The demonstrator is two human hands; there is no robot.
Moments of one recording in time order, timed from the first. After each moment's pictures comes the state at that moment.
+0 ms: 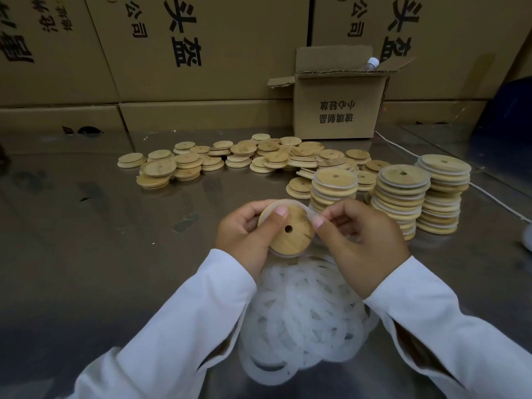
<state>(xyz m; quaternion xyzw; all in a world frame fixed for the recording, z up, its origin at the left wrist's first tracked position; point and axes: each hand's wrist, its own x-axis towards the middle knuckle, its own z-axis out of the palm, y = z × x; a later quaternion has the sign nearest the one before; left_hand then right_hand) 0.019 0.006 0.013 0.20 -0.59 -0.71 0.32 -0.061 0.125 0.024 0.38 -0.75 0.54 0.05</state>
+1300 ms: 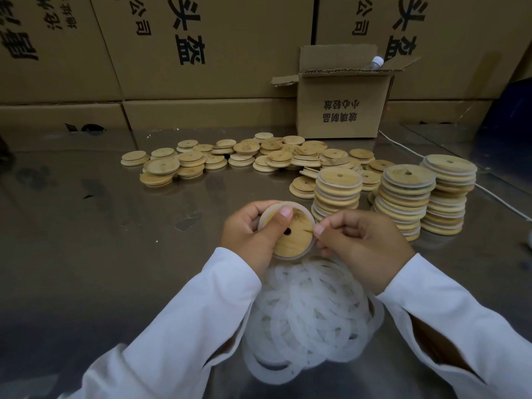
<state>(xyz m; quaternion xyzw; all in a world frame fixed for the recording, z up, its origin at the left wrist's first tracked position) 0.017 0.006 0.012 0.21 -0.60 -0.70 0.33 -0.064 0.124 0.026 0.33 -0.73 0.58 -0.13</state>
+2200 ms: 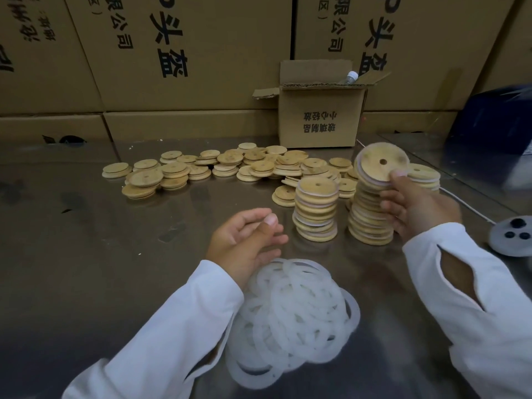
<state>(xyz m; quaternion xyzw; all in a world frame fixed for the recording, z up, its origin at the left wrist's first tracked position) 0.019 0.010 0.014 0.15 -0.57 -0.75 0.29 -0.132 0.161 0.051 0.02 -0.62 0.78 -0.06</state>
